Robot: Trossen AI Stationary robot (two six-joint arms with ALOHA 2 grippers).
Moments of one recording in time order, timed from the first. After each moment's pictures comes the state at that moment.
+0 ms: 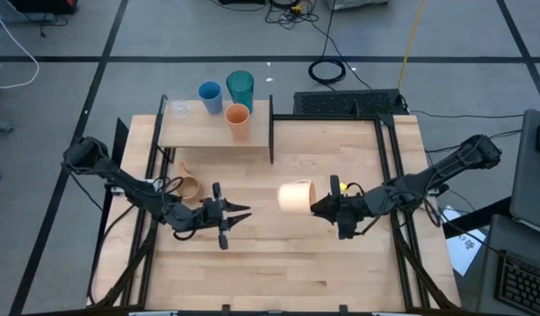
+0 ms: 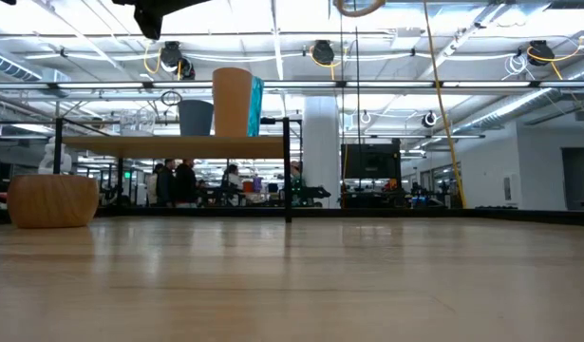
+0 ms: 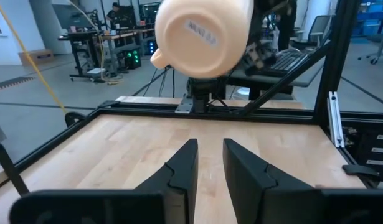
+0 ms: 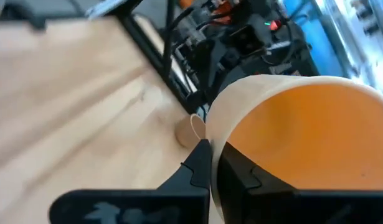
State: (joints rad) left arm -0.53 1.31 0.61 0.64 -0.69 -0.03; right arm 0.45 1.10 0.80 0.04 0.39 -0.83
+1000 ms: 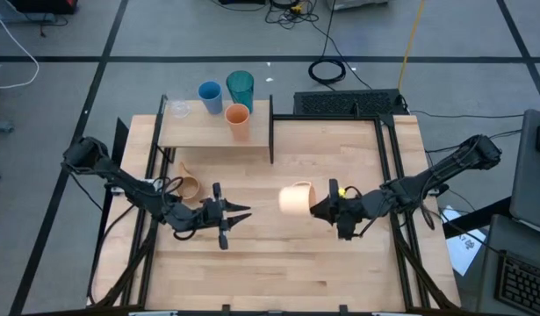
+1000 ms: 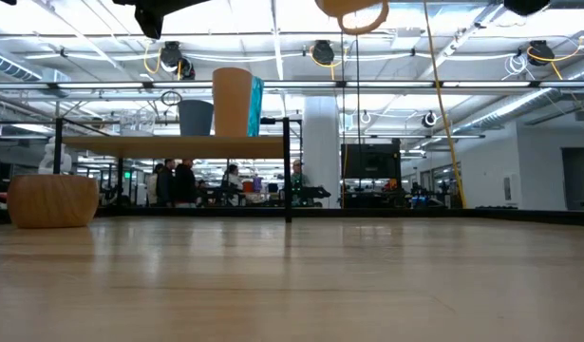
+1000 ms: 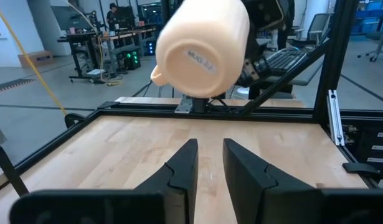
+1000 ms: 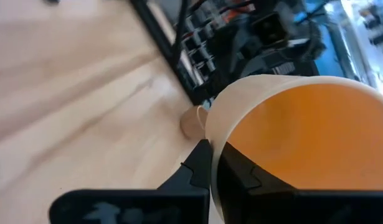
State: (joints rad) left arm -0.53 1.31 0.61 0.64 -0.68 -0.02; right arm 0.45 1.10 0.72 0.10 0.39 -0.86
